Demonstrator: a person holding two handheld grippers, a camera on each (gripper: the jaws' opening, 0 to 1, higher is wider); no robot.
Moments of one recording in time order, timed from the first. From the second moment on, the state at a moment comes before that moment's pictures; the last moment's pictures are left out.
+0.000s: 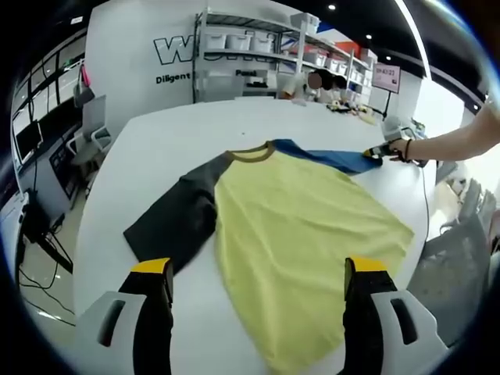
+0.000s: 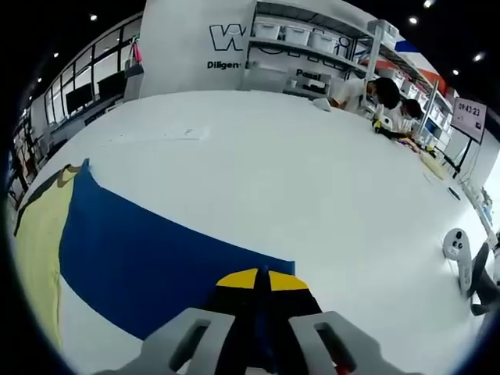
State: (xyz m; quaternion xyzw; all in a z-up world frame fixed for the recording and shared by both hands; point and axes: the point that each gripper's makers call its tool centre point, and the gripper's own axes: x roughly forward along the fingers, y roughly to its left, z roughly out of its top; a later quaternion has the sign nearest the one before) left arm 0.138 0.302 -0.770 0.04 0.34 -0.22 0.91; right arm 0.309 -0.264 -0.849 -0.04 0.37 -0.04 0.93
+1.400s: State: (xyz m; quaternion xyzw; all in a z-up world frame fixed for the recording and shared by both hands) left arm 0.129 0.296 -0.745 0.05 0.31 -0.25 0.92; right arm 0.297 -0.220 -0.754 0.03 0.36 -0.04 0.93
